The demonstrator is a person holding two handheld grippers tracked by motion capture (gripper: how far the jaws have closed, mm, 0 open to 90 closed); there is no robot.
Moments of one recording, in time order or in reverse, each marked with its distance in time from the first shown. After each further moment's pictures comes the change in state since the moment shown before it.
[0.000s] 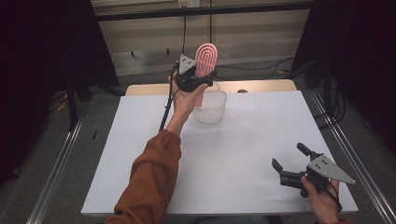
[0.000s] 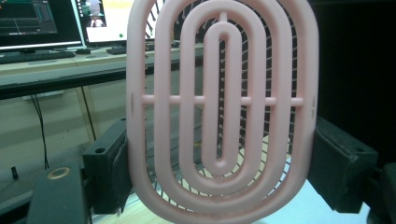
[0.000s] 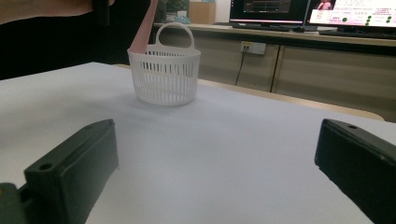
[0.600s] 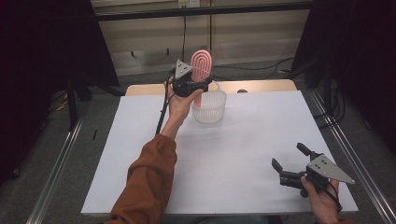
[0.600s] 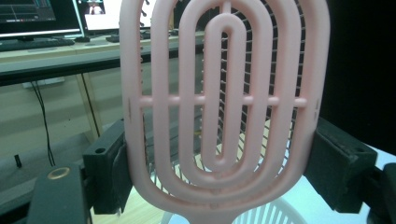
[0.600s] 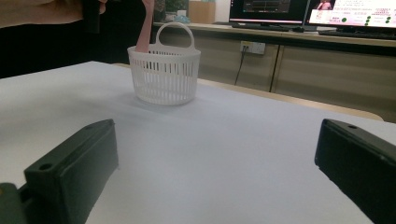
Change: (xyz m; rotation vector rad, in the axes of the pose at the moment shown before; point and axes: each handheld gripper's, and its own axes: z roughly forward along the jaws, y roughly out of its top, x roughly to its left) left arm 0.009 -0.014 -0.012 0.047 -0.003 -0.002; right arm 0.000 0.000 0.001 0.000 -0.001 -0.008
